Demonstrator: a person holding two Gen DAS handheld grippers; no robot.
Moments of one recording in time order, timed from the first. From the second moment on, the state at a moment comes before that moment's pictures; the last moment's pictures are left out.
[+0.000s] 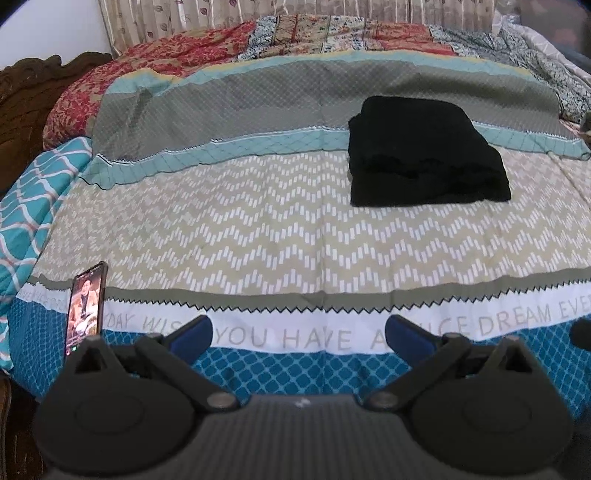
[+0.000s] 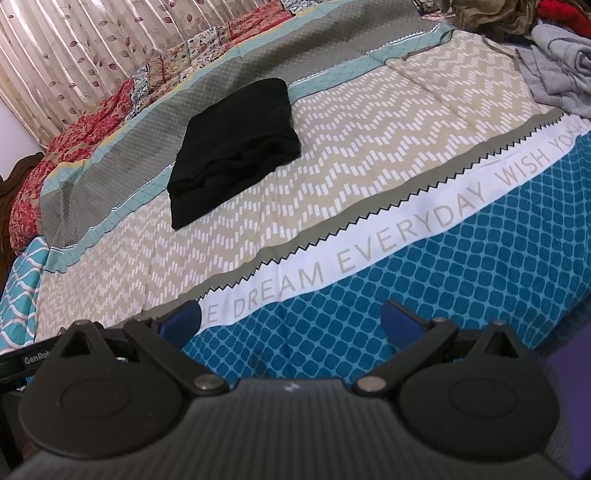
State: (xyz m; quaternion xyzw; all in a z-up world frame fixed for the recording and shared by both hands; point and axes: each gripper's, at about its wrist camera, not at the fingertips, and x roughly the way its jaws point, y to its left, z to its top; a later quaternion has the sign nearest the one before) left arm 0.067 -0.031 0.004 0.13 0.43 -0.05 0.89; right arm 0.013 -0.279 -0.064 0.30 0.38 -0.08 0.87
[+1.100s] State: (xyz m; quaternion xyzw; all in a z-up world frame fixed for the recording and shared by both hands) left arm 0.067 -0.034 -0.009 0.15 0.46 -0.03 0.88; right arm 0.011 -0.282 -0.072 0.32 0.39 -0.09 0.86
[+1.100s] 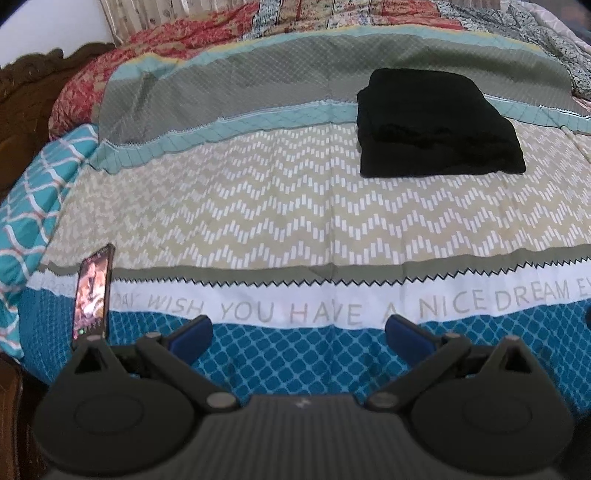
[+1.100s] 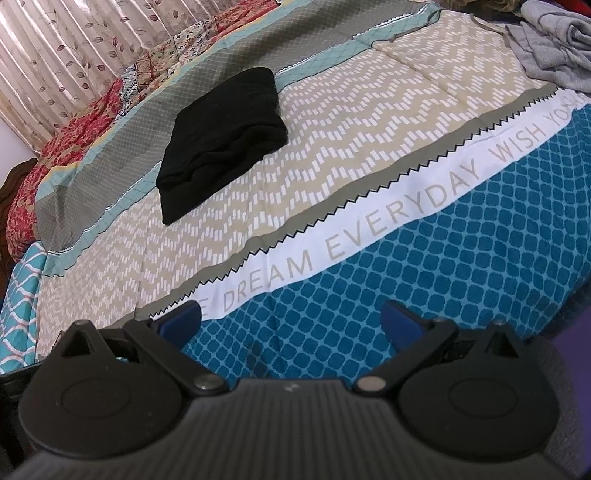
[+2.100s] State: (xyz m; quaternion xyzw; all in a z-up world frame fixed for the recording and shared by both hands) left arm 0.047 -0.048 0.014 0.12 0.47 -0.07 0.87; right arm 0.002 -0.260 -0.030 0.27 0.33 -0.05 0.90
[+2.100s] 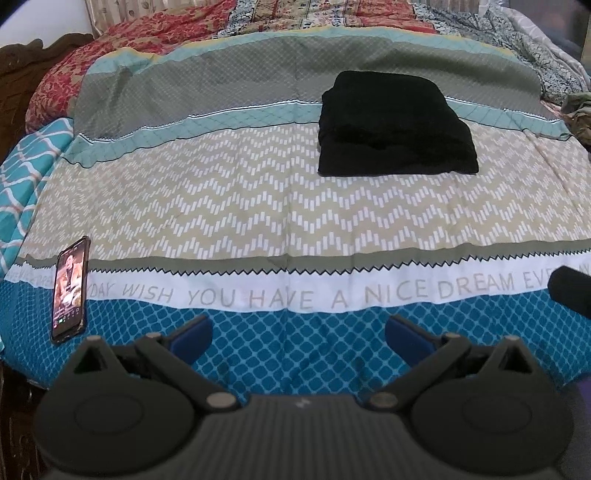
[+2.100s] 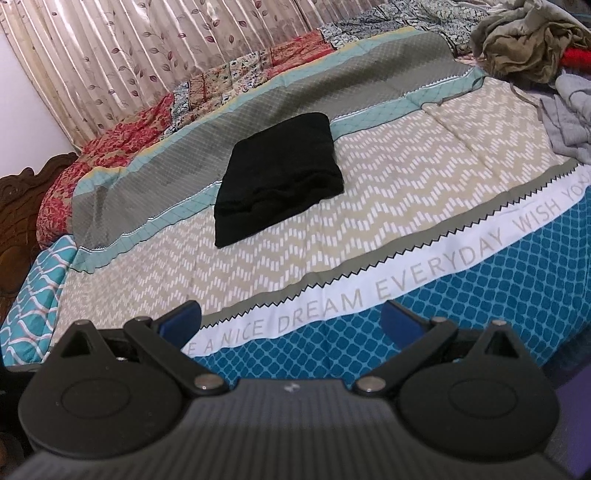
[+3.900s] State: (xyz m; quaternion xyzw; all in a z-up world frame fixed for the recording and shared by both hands) left arm 0.055 -0.052 -0.016 0.11 0.55 -0.08 0.83; right arm 0.005 -0.259 -0.049 0.29 0.37 -0.06 0.88
